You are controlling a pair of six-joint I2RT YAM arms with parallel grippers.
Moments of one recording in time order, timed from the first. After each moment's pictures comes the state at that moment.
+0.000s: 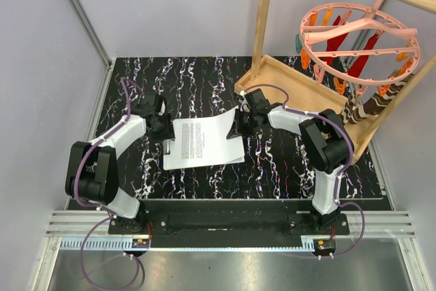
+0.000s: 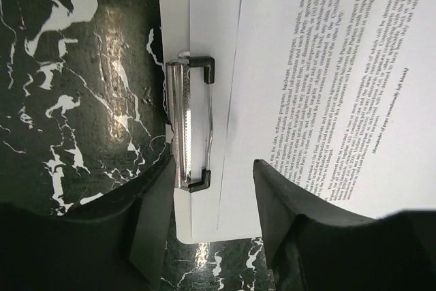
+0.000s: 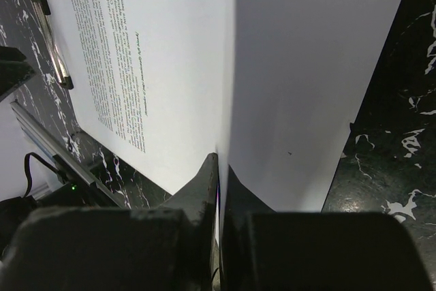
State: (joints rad) left arm -0.20 1.53 0.94 -0.57 0.02 -0.38; right arm 0.51 1.95 1.21 -0.23 -0.48 0.61
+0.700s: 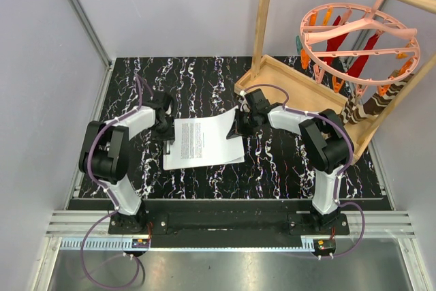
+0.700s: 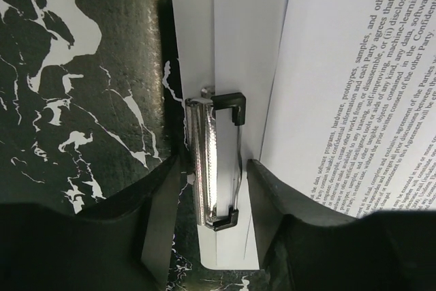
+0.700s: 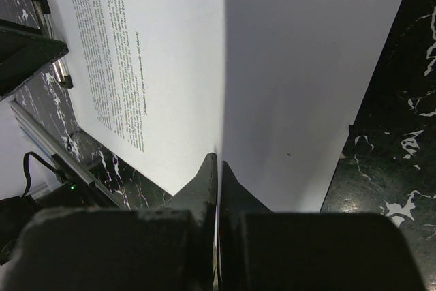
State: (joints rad) left arm -0.22 1.74 1.06 -0.63 -0.07 -0.31; right arm 0.51 1.95 1.21 -0.22 -0.48 0.60
